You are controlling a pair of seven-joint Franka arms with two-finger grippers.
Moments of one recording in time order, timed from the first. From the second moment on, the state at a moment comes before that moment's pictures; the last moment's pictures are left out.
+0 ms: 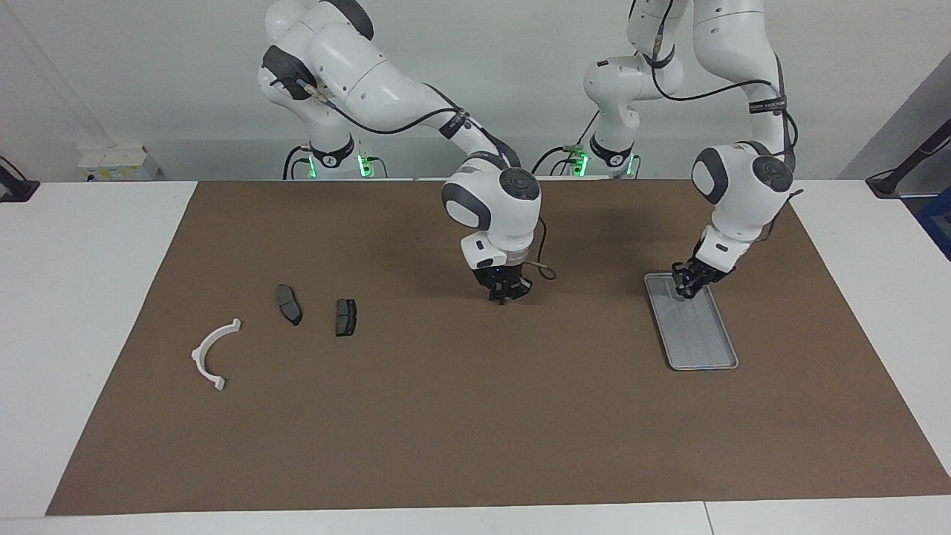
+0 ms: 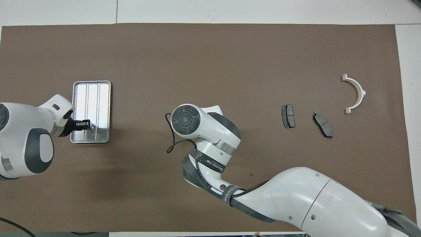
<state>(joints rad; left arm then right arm) 0.04 0.07 0.00 -2.31 -0.05 2.43 0.04 0.25 0.65 0.55 -1.61 -0.47 2.12 1.47</state>
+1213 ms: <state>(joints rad) -0.06 0.09 0.00 -2.07 -0.06 2.13 -0.12 -0.17 0.50 0.56 -1.45 -0.37 1.92 0.67</state>
